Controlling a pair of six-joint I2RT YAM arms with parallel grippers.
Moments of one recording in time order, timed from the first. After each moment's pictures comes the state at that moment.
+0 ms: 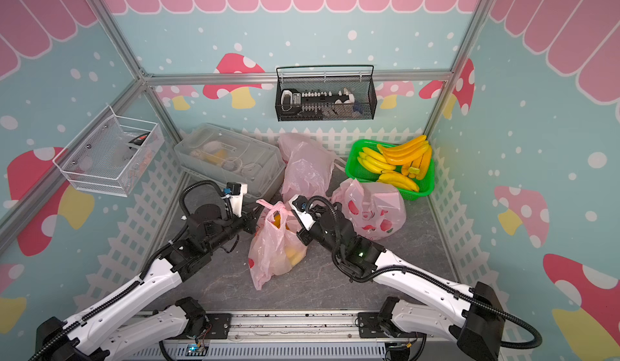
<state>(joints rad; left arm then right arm) -0.58 0.93 0.71 -0.02 0.01 -0.32 0.94 1.08 0.82 0.04 0.17 -0.11</state>
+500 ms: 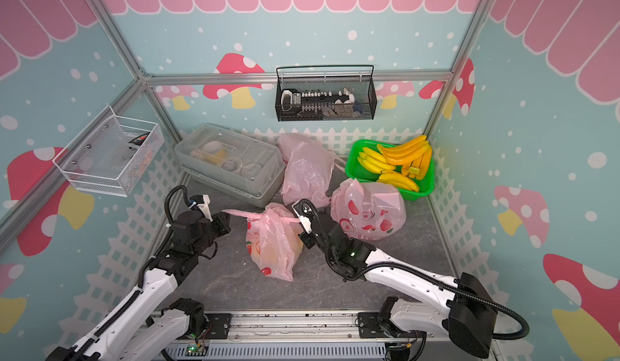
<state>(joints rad) -0.16 0.83 0.47 -0.12 0.02 -0.59 0.94 1.16 0.74 -0.02 0.34 -0.06</state>
